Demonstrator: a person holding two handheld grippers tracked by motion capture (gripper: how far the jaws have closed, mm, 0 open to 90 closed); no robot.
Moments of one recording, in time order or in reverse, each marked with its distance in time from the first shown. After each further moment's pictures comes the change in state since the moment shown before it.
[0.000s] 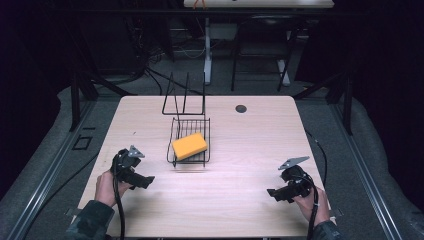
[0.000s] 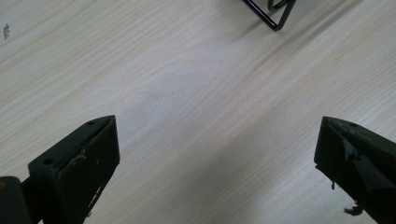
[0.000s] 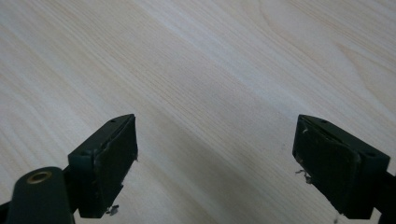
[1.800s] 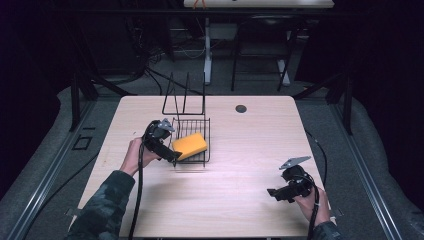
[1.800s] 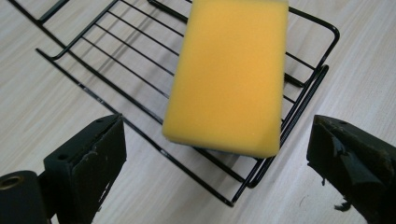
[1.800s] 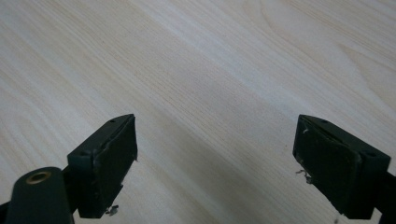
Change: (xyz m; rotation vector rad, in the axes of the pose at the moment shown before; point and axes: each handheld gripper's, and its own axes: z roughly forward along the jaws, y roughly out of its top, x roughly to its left) left arm -0.004 0.109 0.024 -0.106 -0.166 0.207; right arm -0.002 -0.001 -0.001 -0.013 0.018 0.015
